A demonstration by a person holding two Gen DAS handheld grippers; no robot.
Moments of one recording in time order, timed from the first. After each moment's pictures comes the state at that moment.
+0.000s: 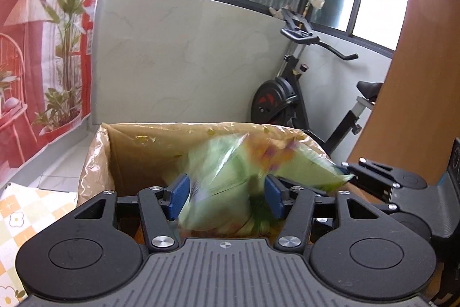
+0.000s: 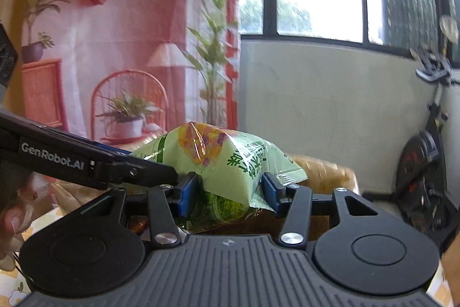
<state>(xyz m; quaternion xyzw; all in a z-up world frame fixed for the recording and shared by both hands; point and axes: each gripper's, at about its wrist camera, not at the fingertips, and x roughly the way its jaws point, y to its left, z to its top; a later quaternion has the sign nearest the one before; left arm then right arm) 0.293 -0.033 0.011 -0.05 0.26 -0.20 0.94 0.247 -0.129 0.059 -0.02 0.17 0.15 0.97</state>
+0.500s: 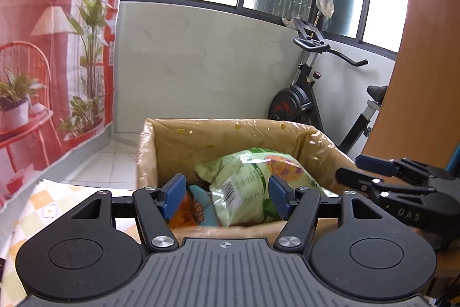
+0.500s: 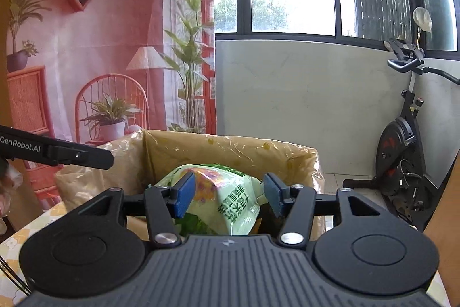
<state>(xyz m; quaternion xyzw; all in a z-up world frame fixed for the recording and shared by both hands) 0.238 0.003 0.024 -0.03 0.24 -0.17 0.96 0.194 -0.148 0.066 -0.01 0.17 0.10 0.98</state>
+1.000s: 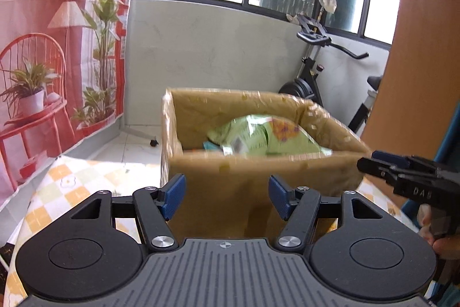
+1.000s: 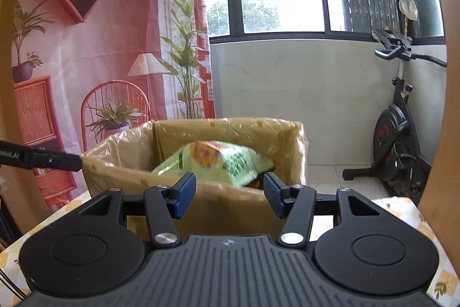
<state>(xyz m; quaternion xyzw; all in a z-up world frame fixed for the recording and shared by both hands) 0.180 0.018 -0.001 -0.02 0.25 -0.16 0.96 0.127 -0.161 0.049 0.03 0.16 0.09 0.98</state>
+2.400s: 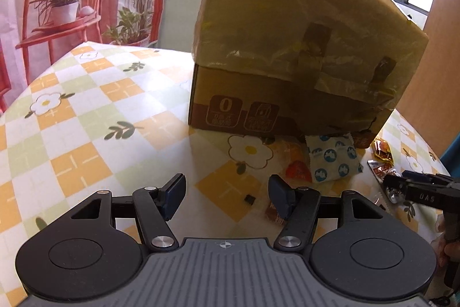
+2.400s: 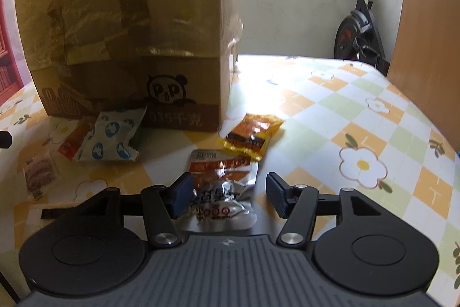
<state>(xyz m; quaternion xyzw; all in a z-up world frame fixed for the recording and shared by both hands) 0.142 0.030 -0.146 -0.06 0.35 -0.09 0.93 0.096 -0.196 -0.123 0.01 0.34 0.00 0.94</state>
